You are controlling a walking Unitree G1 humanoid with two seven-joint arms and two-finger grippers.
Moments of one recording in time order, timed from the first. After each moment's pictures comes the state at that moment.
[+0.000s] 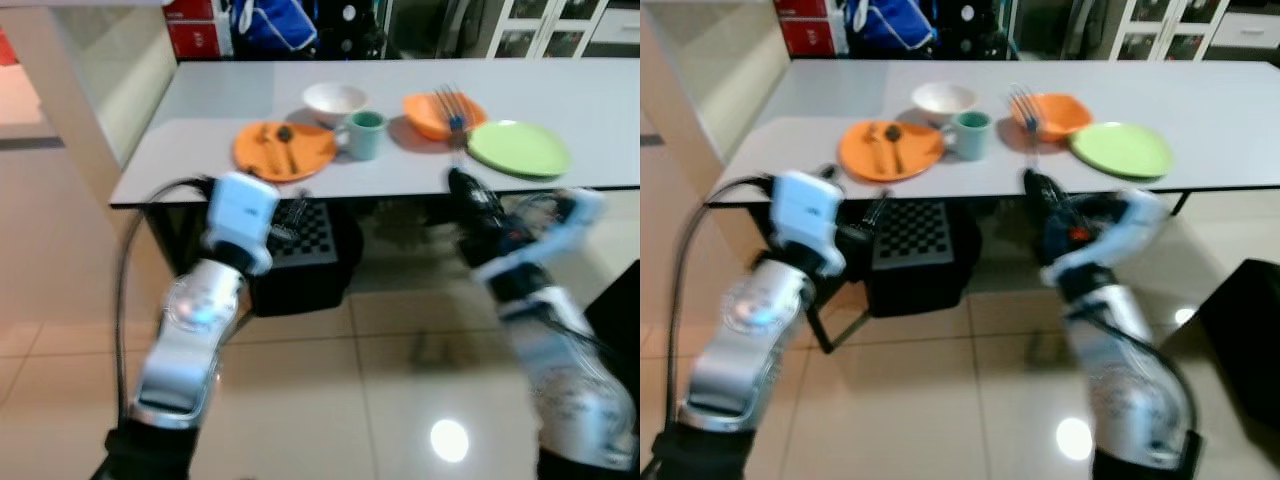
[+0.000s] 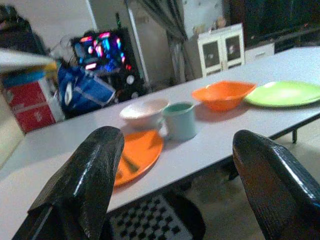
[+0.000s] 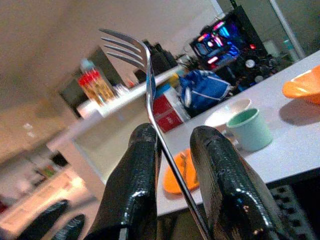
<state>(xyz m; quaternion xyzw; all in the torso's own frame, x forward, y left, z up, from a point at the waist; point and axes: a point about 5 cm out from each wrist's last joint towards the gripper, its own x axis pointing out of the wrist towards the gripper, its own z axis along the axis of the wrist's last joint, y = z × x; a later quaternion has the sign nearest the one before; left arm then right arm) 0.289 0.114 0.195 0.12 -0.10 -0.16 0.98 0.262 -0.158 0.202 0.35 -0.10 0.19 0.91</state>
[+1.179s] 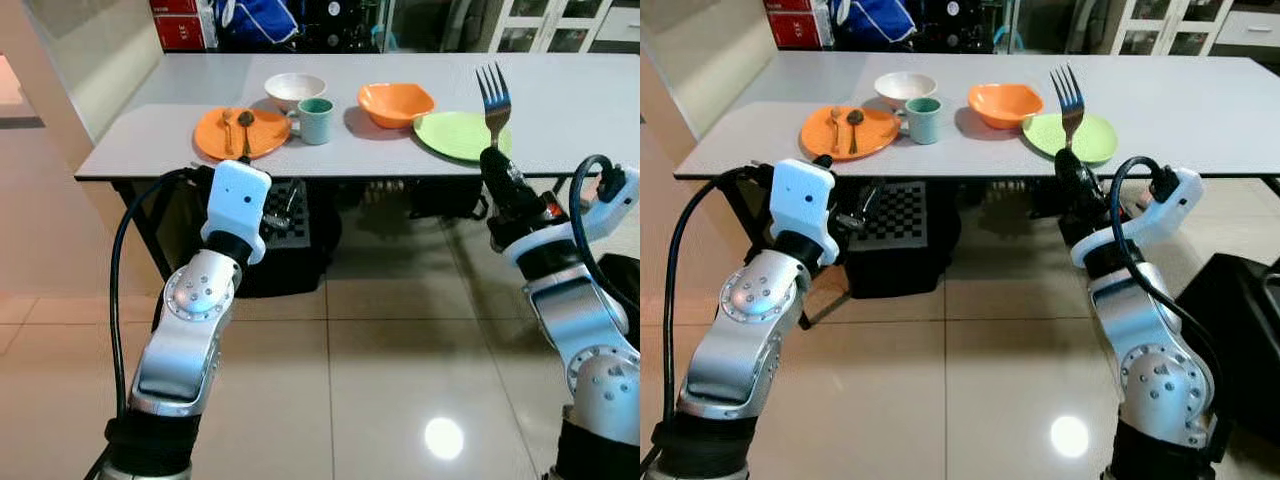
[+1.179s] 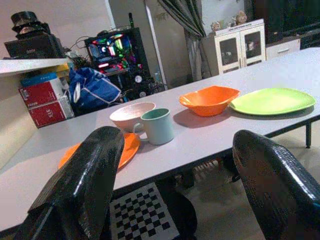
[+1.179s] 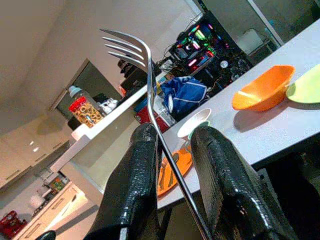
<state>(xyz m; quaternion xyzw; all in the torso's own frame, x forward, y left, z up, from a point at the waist) 0.296 0.121 0.201 0.12 -0.10 -0.13 0.98 0.274 -0.181 0.216 0.38 -0.09 0.13 0.91</state>
